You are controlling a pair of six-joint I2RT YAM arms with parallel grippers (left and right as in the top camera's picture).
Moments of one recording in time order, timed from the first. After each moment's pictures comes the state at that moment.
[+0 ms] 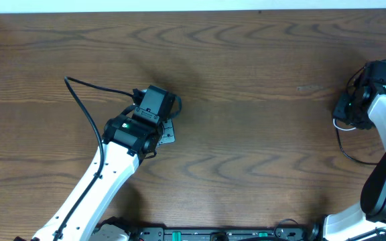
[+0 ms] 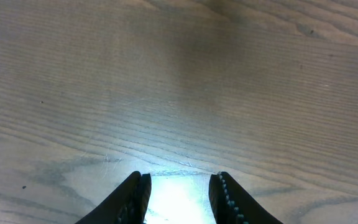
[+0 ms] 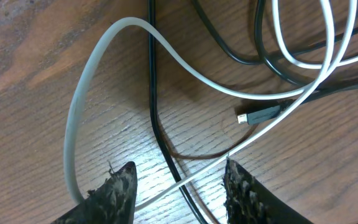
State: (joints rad) left arm -0.44 1.29 1.05 -0.95 -0.19 -0.56; right arm -0.29 1.76 1.14 -0.69 0.07 0.18
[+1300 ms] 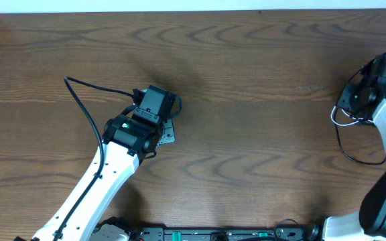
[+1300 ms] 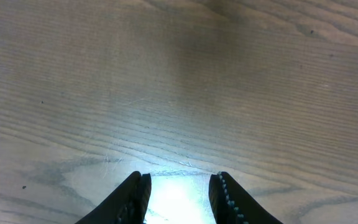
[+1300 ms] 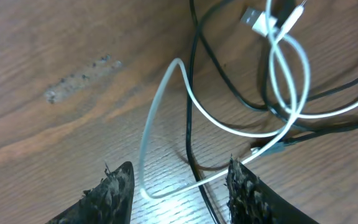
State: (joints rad) left arm -0.44 1.29 1.05 -0.95 -0.19 -0.56; right arm -0.29 1.66 1.14 -0.60 -0.01 0.19
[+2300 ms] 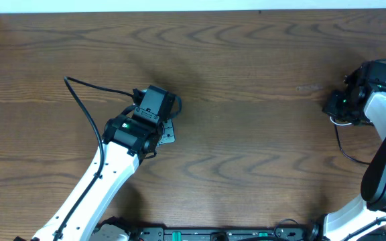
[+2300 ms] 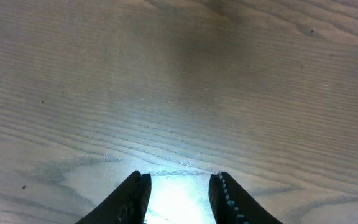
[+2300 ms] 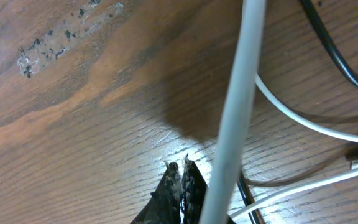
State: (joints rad) left arm -0.44 1.29 1.05 -0.95 -0.19 -0.56; right arm -0.29 1.84 1.14 -0.58 -0.15 0.21
